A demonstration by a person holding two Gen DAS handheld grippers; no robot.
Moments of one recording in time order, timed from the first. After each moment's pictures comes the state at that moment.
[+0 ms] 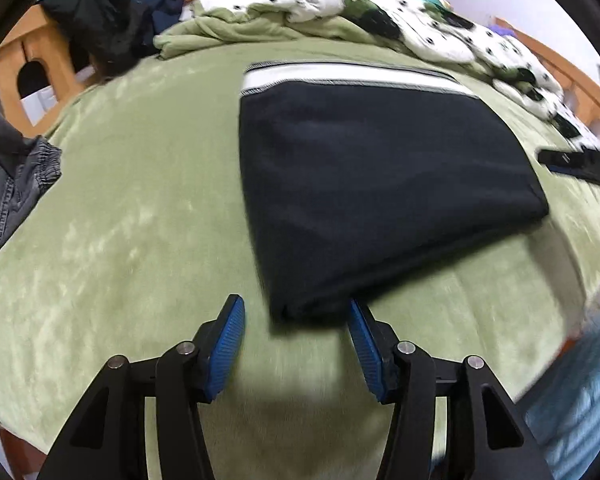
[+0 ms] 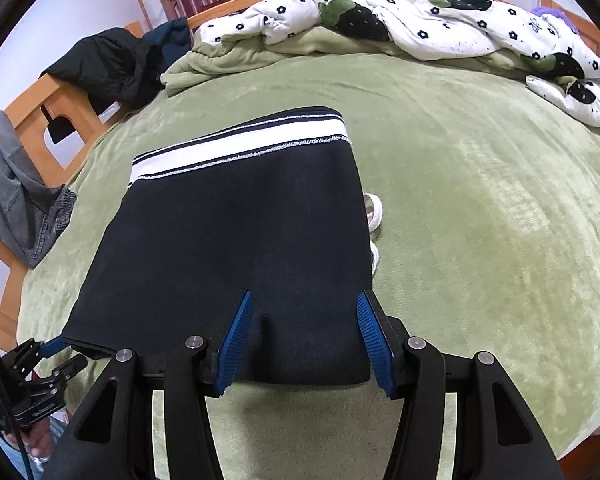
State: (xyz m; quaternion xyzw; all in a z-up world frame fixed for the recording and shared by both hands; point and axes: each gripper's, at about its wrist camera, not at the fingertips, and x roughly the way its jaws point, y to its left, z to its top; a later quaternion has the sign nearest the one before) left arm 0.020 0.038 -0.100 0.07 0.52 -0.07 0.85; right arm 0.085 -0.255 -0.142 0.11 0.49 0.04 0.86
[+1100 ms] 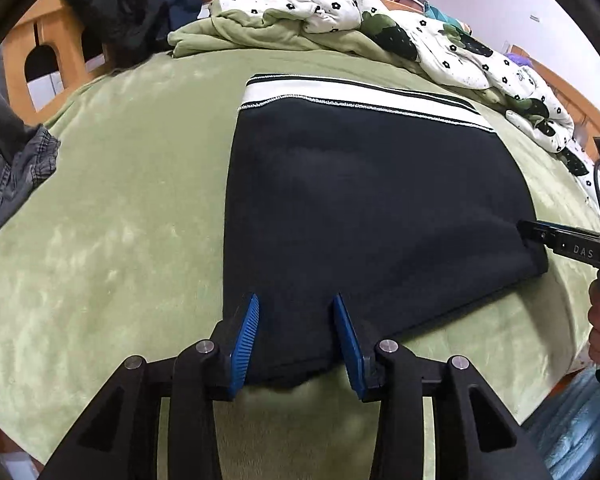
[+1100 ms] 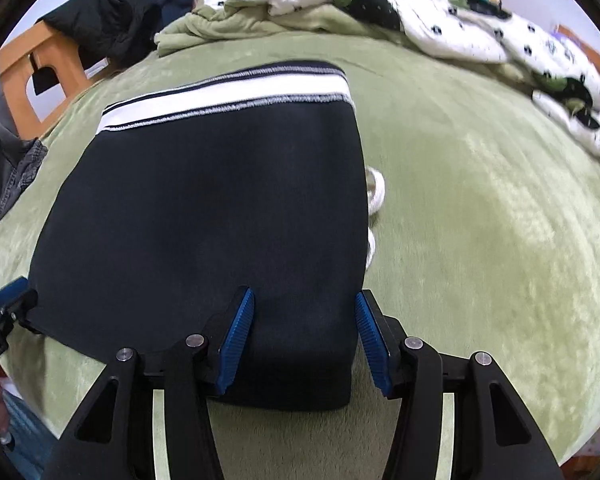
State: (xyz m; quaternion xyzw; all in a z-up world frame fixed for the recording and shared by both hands) left arm 0.034 0.026 -0.100 0.02 0.52 -0.06 0.85; right arm 0.099 -0.249 -0.179 0.06 0.52 0.02 0.85
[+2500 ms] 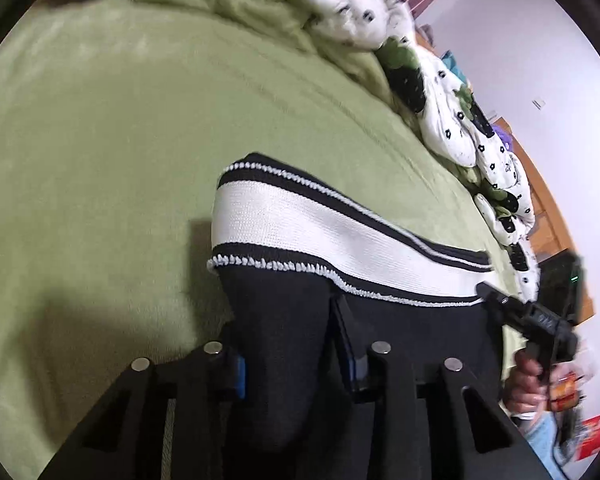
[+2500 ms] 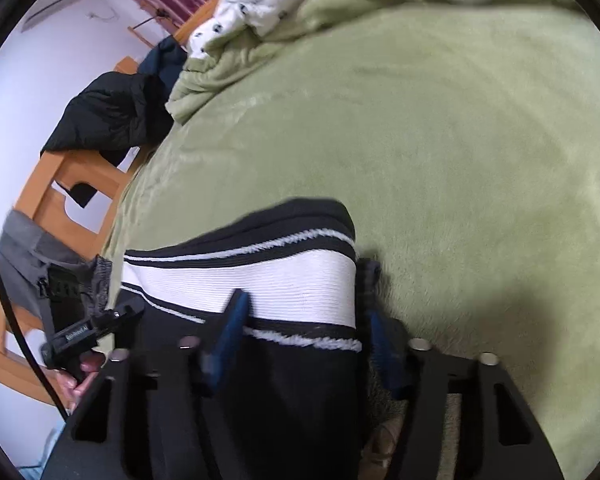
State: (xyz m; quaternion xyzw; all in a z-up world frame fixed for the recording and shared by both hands) left arm 0.240 0.056 -0.138 -0.16 0.53 -0.16 0.81; right arm 0.255 -0.294 -0.190 0.26 0.49 0.14 0.82
